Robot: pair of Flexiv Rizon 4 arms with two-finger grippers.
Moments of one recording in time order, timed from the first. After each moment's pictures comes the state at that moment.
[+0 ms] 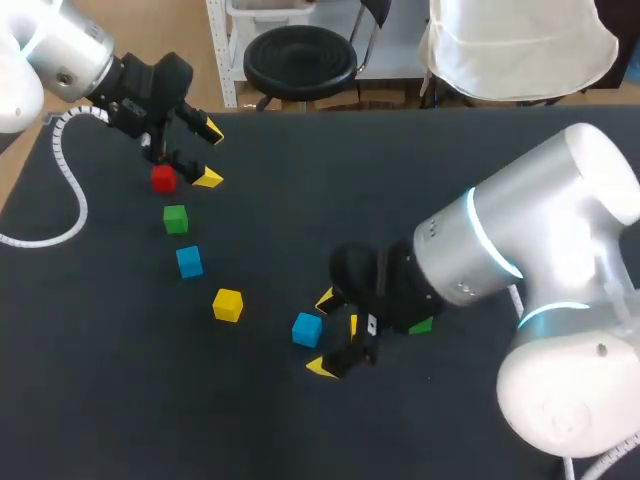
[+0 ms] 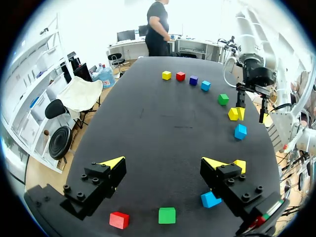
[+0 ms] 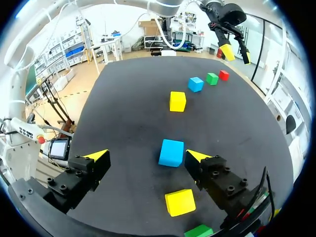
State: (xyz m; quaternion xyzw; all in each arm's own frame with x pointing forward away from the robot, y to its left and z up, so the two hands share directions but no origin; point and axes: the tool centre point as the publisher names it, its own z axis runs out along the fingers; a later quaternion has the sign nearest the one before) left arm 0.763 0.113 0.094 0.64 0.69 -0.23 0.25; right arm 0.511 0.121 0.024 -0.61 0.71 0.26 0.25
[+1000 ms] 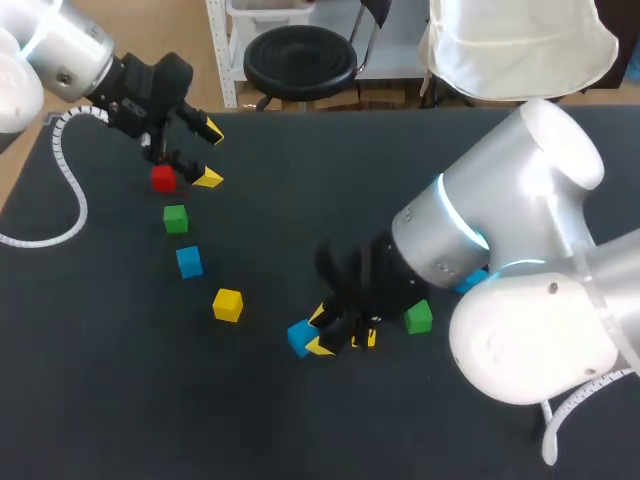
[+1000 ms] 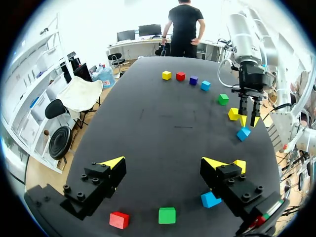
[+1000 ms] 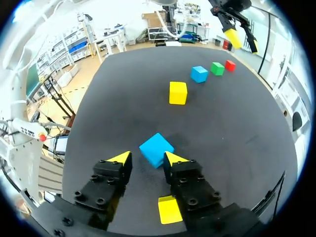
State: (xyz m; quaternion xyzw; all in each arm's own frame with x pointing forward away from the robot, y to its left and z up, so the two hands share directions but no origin) left arm 0.763 0.113 0.094 0.64 0.69 -0.23 0.25; right arm 0.521 0.124 0.010 -0.61 0.72 0.26 0.20
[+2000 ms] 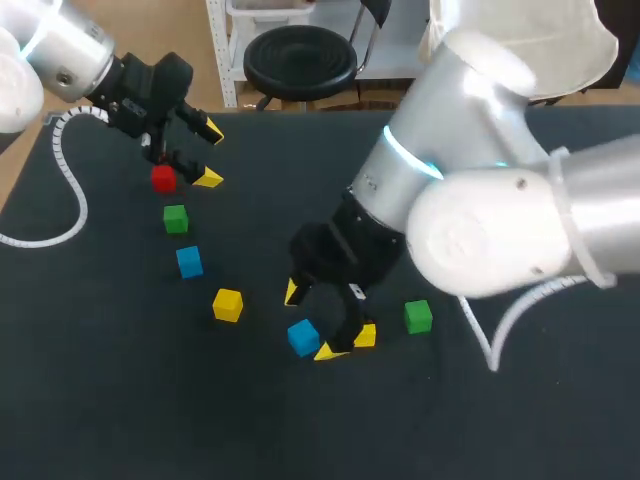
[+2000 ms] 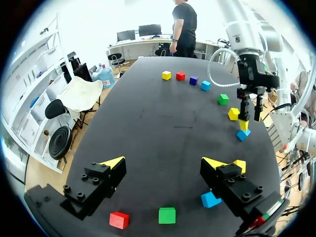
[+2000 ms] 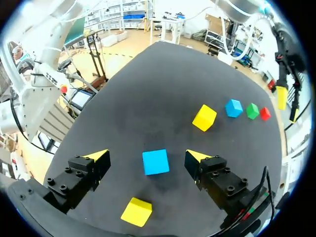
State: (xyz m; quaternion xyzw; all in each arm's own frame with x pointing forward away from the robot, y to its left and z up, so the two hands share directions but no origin) left arm 0.763 0.113 0.094 0.64 0.69 -0.23 0.25; right arm 0.528 0.134 0.022 -0.81 0.52 0.24 0.14
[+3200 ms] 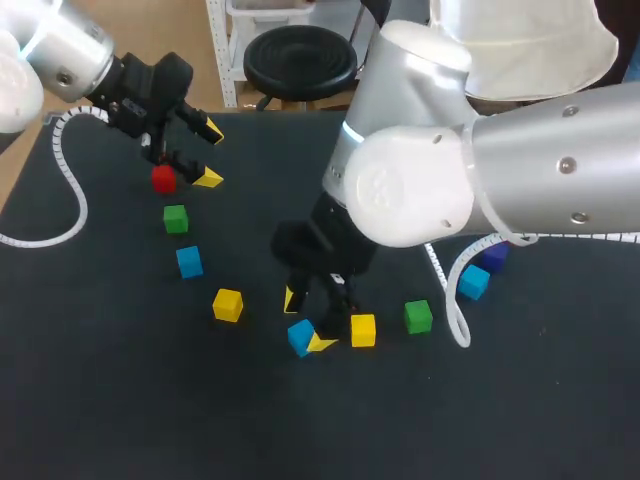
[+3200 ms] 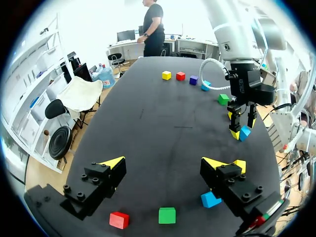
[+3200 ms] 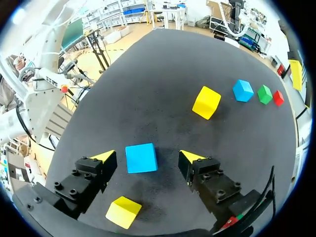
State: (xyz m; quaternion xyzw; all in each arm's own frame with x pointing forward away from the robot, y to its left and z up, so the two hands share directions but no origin) left arm 0.763 0.113 0.094 0.64 0.69 -0.23 0.25; right arm 0.542 0.136 0.000 -0.80 0.54 0.25 0.07
